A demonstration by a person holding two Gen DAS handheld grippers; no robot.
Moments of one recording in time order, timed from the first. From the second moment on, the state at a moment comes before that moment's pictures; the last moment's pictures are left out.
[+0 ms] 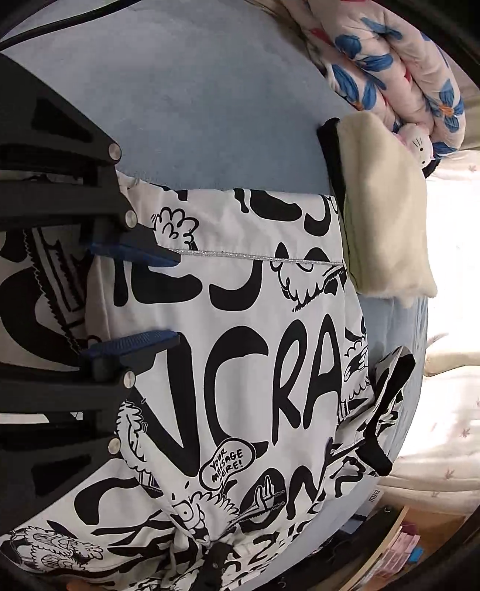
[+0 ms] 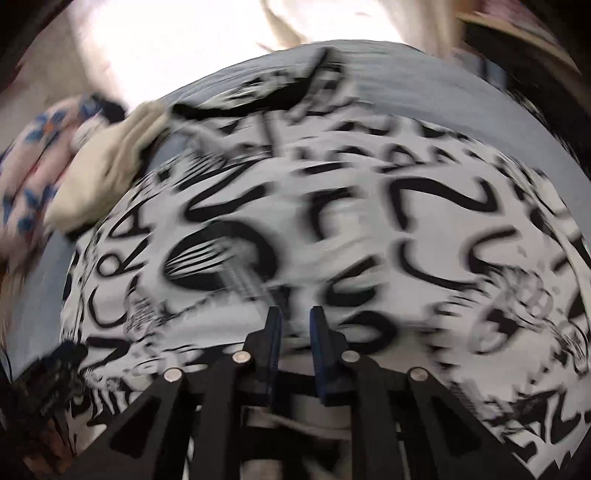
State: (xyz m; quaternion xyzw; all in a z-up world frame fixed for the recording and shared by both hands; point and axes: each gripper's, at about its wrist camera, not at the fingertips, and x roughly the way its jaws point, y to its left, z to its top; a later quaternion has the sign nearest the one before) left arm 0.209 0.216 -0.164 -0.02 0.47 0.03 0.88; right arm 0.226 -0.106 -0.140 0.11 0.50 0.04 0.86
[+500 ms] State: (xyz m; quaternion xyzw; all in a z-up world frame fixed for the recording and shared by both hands) left arm 0.211 0.211 -0.164 -0.01 0.47 0.05 0.88; right arm 0.217 -0.094 -0.135 0.08 0.49 0.03 0.87
